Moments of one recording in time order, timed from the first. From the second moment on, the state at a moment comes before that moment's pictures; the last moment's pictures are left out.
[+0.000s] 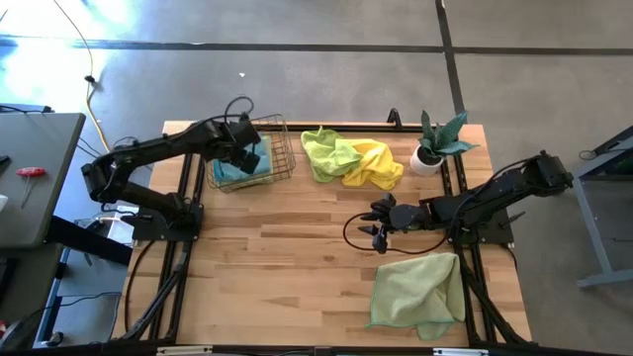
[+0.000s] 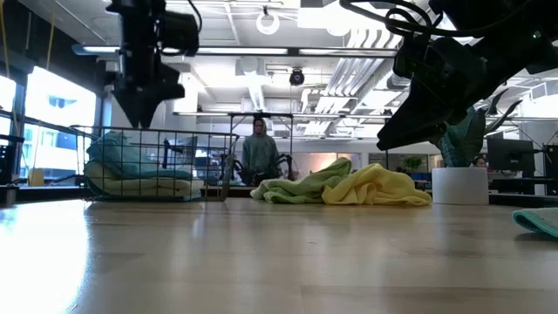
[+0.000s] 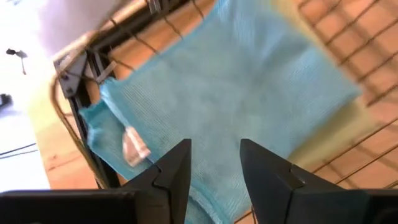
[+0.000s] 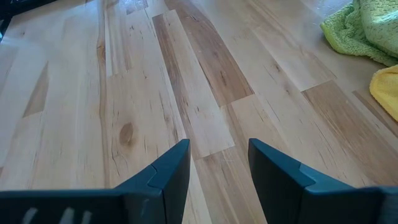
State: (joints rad) left arm 0.67 1.32 1.05 -1.15 -0.44 -0.54; right arm 0.20 1.26 0.45 0.20 0.27 0.45
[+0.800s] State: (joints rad) left arm 0.68 1.50 0.93 -1.05 -0.46 -0.56; right arm 0.20 1.26 0.45 0.20 0.27 0.45
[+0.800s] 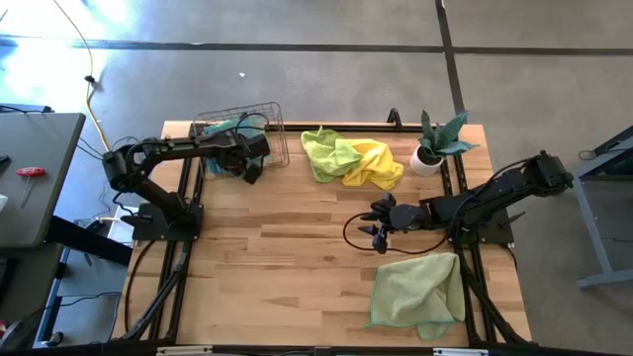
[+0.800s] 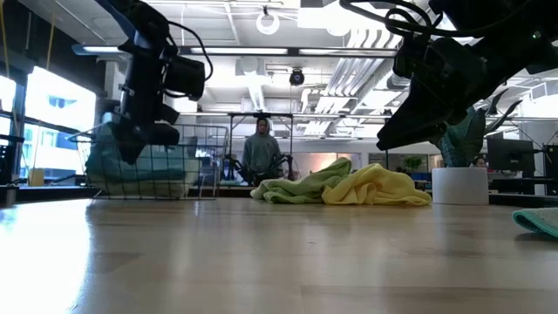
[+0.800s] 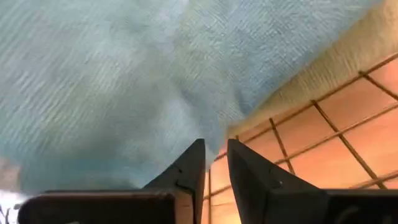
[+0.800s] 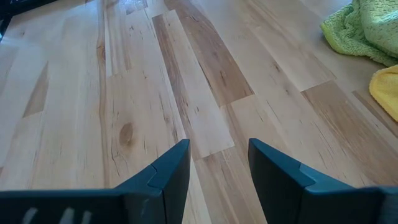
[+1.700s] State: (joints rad) left arm 0.33 1.29 1.14 -0.91 -0.29 -0.58; right arm 0.20 1.26 0.45 0.20 0.27 0.45
